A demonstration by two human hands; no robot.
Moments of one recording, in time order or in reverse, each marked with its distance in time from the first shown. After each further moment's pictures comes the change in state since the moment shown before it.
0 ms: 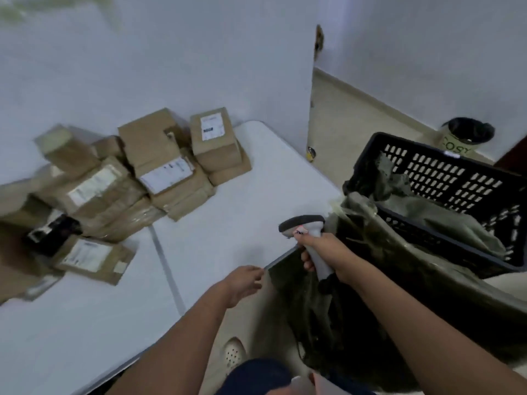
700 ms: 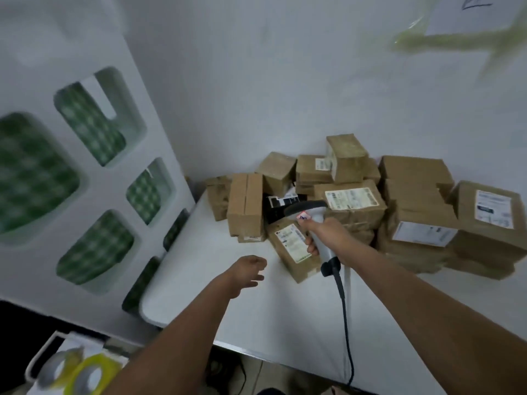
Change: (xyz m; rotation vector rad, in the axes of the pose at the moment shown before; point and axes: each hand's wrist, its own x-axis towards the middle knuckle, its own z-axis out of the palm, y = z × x) left_hand -0.139 -0.157 -0.382 -0.493 0.570 0.096; right_hand 0.023 -0.128 0.484 -0.543 -0.572 -0.266
